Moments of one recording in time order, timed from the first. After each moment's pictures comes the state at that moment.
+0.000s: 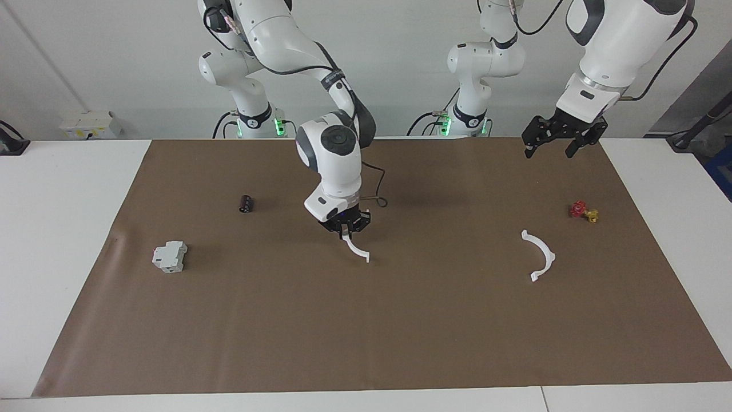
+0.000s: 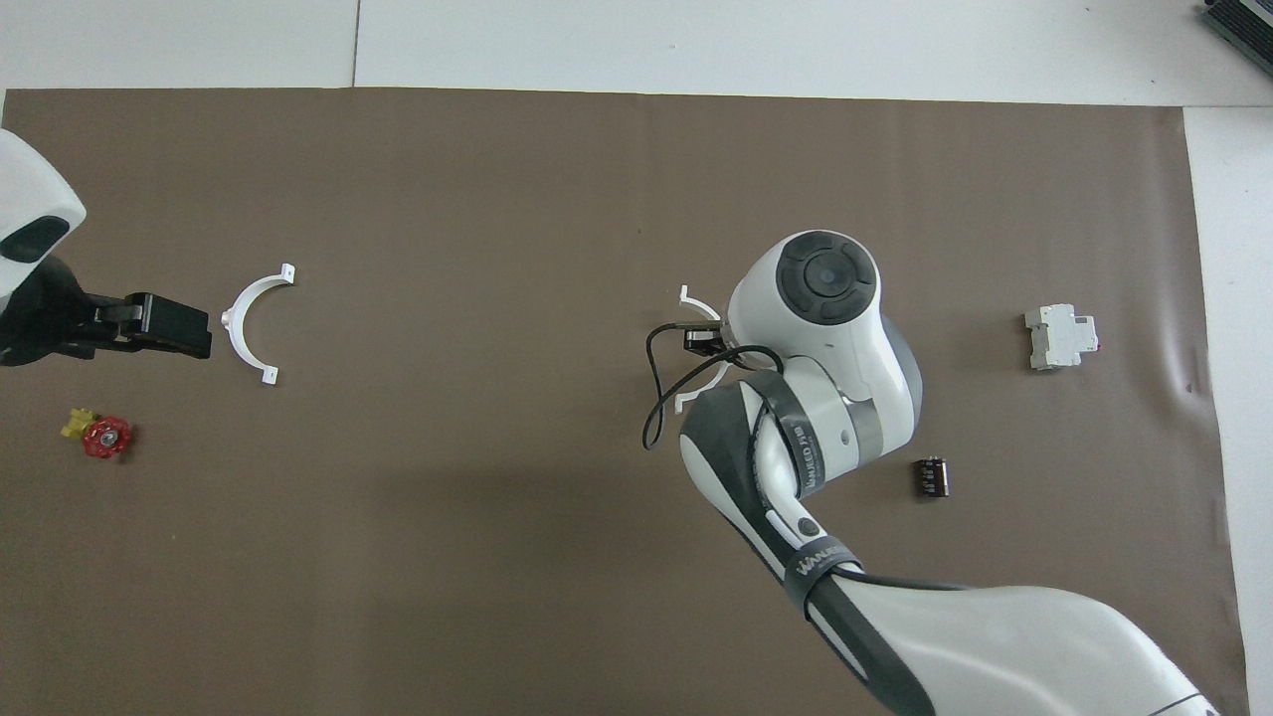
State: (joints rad) left arm -0.10 -0.05 -0.01 -1.66 -0.02 1.58 -0.05; right arm 0.67 0.45 -0.14 -1.71 0.05 2.20 0.59
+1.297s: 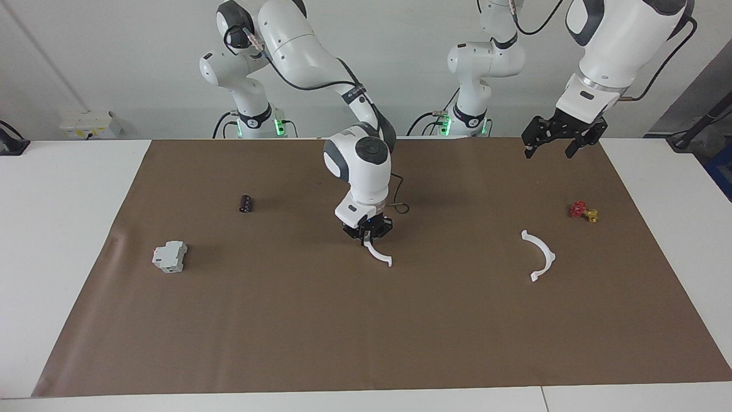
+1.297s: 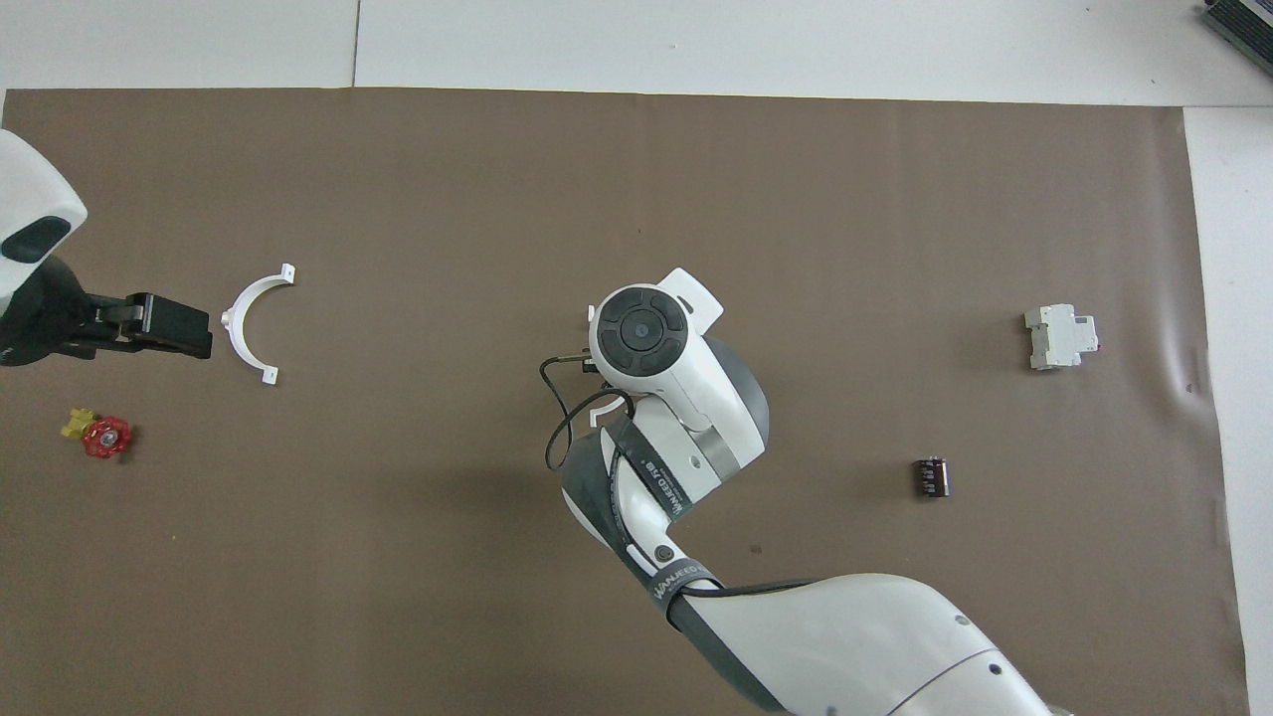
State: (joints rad) left arm -0.10 -0.05 -0.01 -1.66 -0.02 1.58 -0.05; right arm 0.73 0.55 -0.14 -1.66 0.02 2.25 0.60
